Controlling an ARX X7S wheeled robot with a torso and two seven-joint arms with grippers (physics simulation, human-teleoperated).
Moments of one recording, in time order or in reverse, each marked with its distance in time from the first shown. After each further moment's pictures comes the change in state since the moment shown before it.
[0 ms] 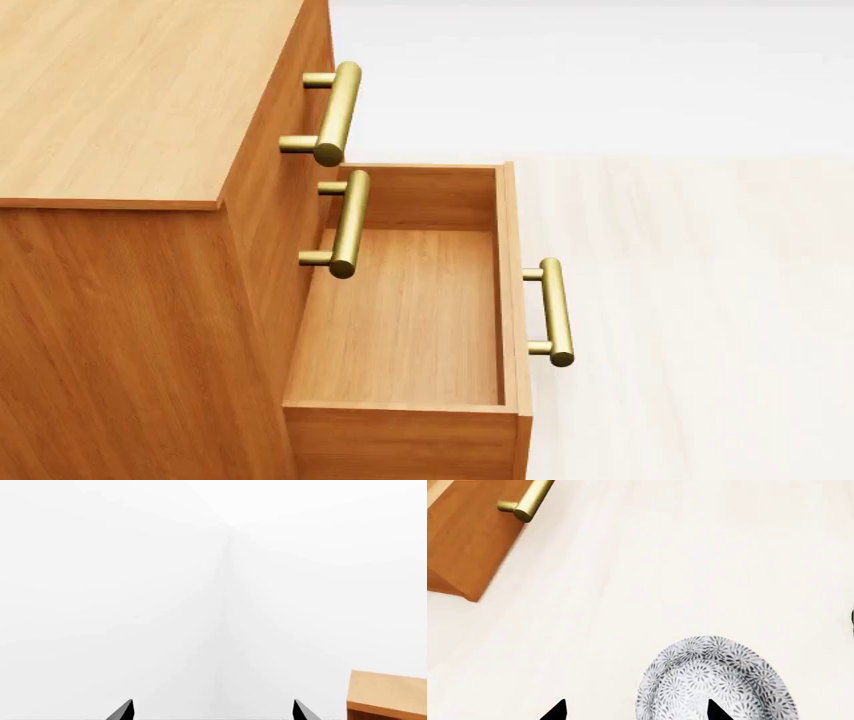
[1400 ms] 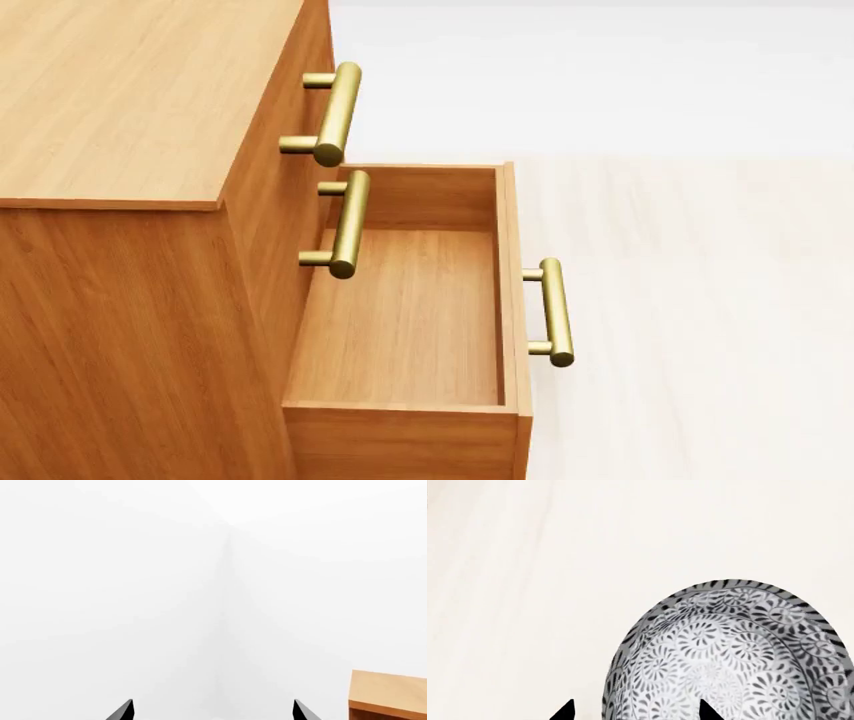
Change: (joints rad) left arm 0.011 -0.004 0.003 -0.007 -0.006 0.014 -0.008; right arm 0.095 -0.138 -0.245 0.256 -0.163 -0.113 0.044
